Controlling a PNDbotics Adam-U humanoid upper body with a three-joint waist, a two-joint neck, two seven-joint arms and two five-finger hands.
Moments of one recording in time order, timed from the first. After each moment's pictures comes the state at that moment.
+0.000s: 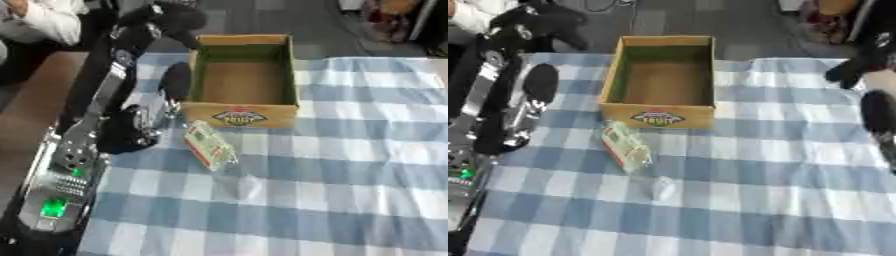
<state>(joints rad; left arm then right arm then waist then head) -0.50 0.43 -0.07 -1.98 -0.45 -0.31 -0.06 -0.47 -0.55 -0.05 -1.98 0.43 -0.35 -0.05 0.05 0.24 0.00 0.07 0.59</state>
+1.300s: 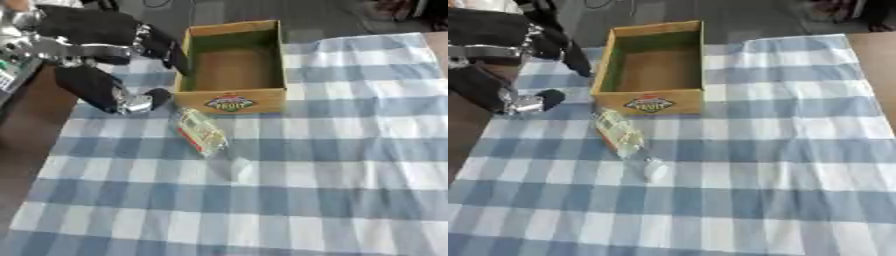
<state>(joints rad) -0.80 0.93 -0.32 -1.72 -0.27 -0.33 -0.77 -0.45 -0.56 -0.01 -1.98 0.48 -0.19 -0.19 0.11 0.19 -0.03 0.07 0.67</state>
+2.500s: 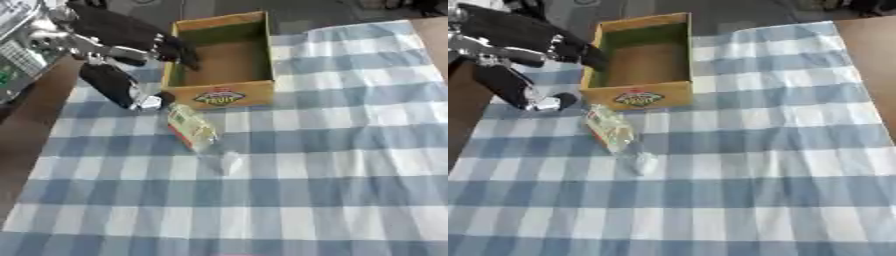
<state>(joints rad) -0.90 0.95 -0.53 -1.58 -0.46 -0.43 -0.67 -0.46 -0.57 0.00 -1.98 0.48 -0.18 -0.17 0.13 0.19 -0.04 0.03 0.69</state>
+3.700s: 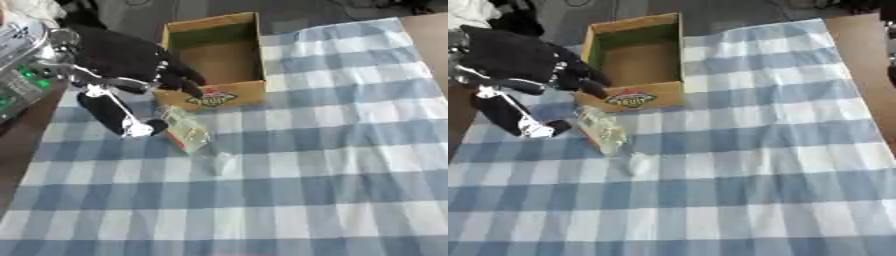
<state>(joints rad) -0.88 0.97 -0.59 -1.70 -0.48 -0.50 -0.60 -0.46 -0.58 0.00 -1.98 0.48 -0.17 -0.16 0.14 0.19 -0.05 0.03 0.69</state>
